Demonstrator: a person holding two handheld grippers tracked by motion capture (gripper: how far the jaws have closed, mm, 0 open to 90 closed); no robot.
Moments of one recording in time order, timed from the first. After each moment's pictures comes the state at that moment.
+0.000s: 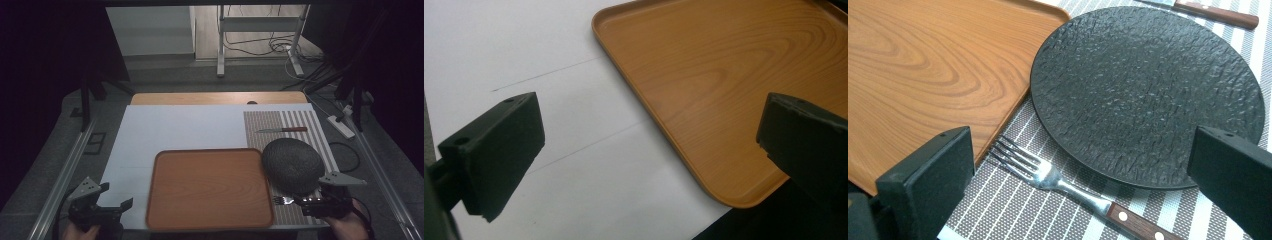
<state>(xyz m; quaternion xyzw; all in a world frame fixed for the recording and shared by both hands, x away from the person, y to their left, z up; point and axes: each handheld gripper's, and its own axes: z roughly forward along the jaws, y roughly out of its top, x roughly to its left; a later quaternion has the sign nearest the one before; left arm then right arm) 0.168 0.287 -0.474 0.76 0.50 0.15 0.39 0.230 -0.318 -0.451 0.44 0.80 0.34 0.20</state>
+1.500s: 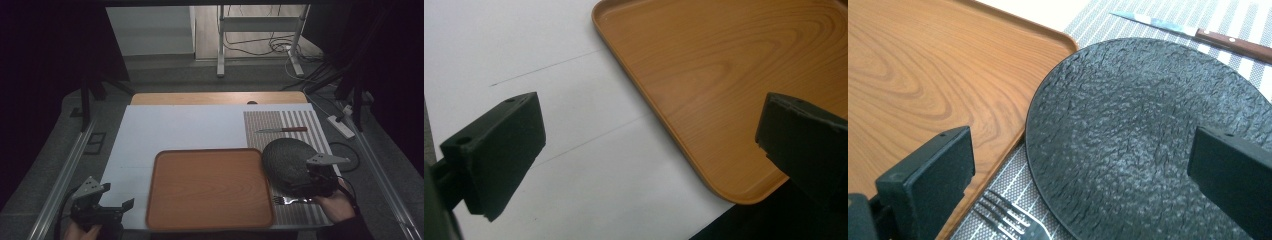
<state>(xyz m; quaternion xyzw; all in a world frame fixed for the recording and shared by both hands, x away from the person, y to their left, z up) 0.170 0.283 -0.475 0.76 0.51 0.15 0.37 0.281 -0.302 -0.451 0.42 0.82 0.35 0.18</state>
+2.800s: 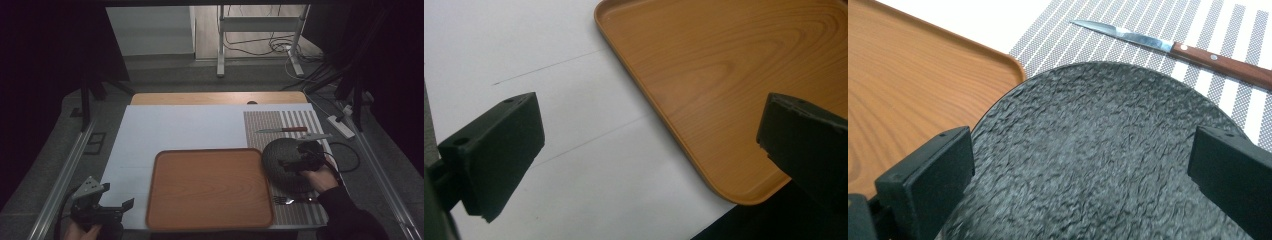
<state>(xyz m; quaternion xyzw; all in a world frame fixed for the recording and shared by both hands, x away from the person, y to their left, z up) 0.170 0.283 -0.475 0.76 0.51 0.15 0.37 0.357 -0.294 -0.465 0.45 0.81 0.32 0.19</state>
